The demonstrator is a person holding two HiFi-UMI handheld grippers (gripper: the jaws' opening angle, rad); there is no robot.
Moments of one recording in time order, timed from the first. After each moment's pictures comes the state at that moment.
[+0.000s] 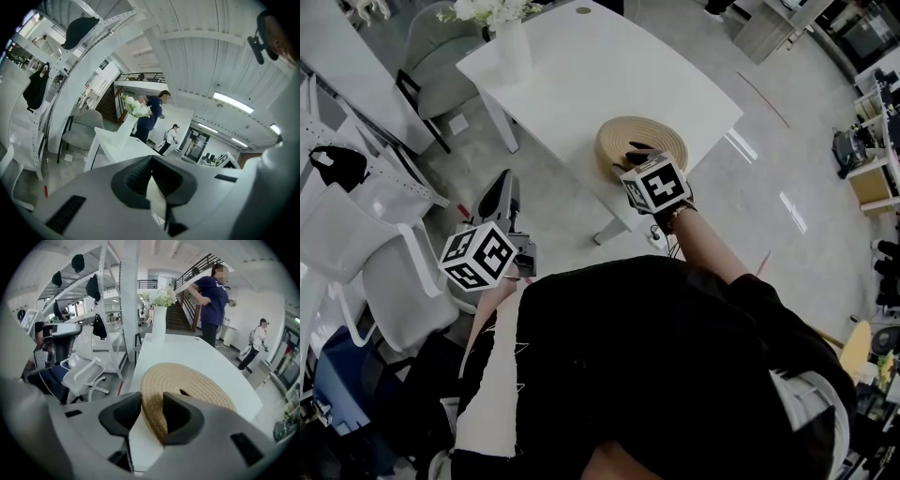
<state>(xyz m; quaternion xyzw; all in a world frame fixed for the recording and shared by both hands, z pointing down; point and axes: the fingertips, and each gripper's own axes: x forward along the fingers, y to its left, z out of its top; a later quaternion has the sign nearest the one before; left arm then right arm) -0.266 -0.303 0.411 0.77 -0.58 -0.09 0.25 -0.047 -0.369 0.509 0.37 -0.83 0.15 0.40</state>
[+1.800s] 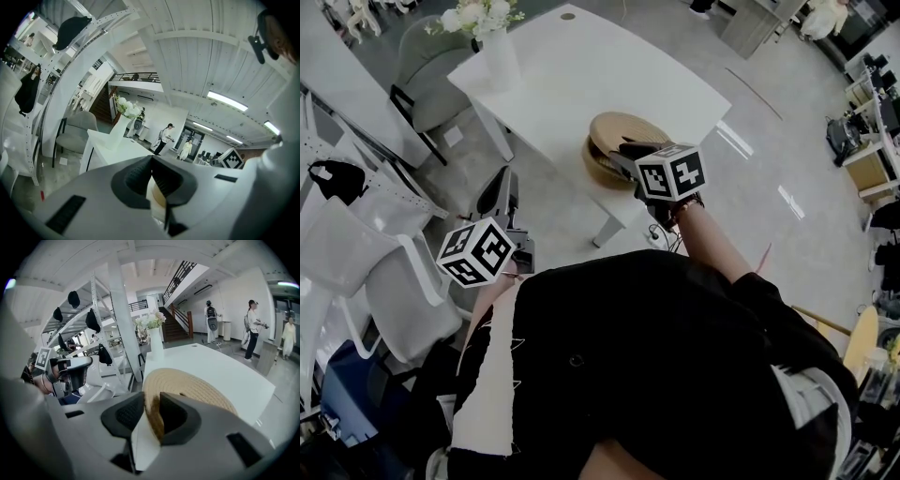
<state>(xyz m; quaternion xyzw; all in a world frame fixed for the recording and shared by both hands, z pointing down) -0.250 -0.308 0.396 0.79 -0.56 -0.09 0.24 -0.044 -0.366 0.462 0.36 -0.87 0.23 0.26</state>
